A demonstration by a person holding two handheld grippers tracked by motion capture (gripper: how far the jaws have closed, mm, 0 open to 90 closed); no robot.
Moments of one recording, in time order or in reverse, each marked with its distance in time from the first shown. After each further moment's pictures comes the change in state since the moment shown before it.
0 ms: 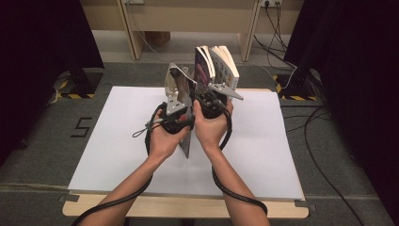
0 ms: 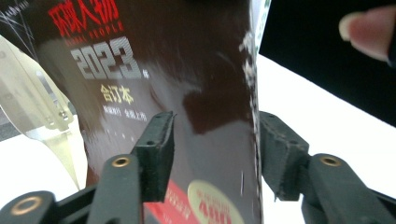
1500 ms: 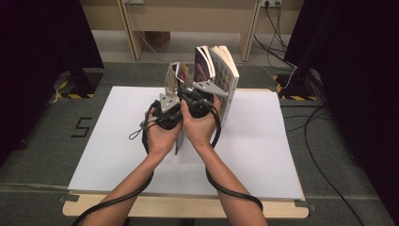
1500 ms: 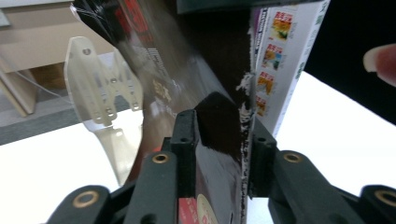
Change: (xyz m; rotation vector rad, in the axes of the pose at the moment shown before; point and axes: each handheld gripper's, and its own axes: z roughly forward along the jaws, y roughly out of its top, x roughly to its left) left arm 0.009 0.001 -0.010 -0.016 0.166 -0.030; right arm 0.027 -0.001 0.017 0.008 0.046 -0.110
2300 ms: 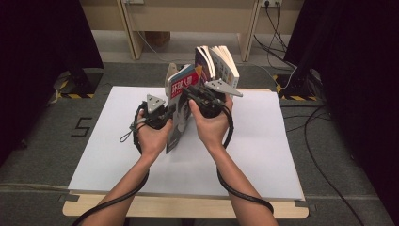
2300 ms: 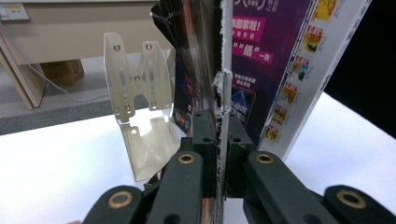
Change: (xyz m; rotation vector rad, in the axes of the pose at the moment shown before) left arm 0.027 -0.009 -0.007 -0.058 0.013 -0.087; right arm -0.022 0.008 -0.023 -0.039 0.062 -0.015
